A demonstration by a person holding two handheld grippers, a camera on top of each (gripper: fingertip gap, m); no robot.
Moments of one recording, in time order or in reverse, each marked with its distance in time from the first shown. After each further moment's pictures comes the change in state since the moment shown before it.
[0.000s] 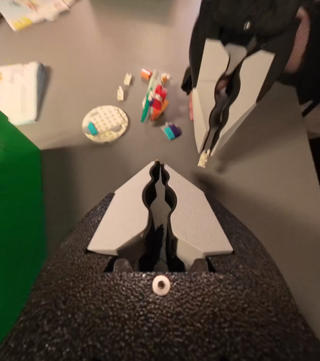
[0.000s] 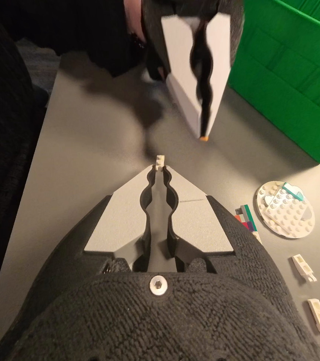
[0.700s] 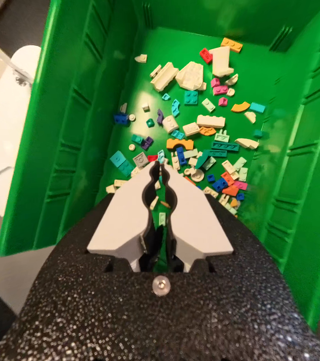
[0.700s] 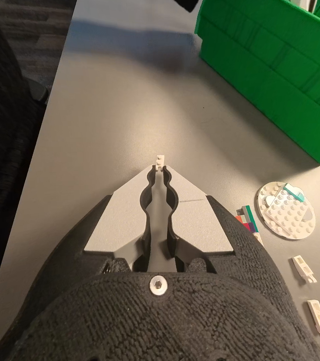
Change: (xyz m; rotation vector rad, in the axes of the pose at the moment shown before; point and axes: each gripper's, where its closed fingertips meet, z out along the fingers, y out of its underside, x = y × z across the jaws) left arm -0.209 0.087 -0.125 -0.424 -0.454 -0.392; right arm -0.002 0.001 0.001 -0.010 -0.002 -0.012
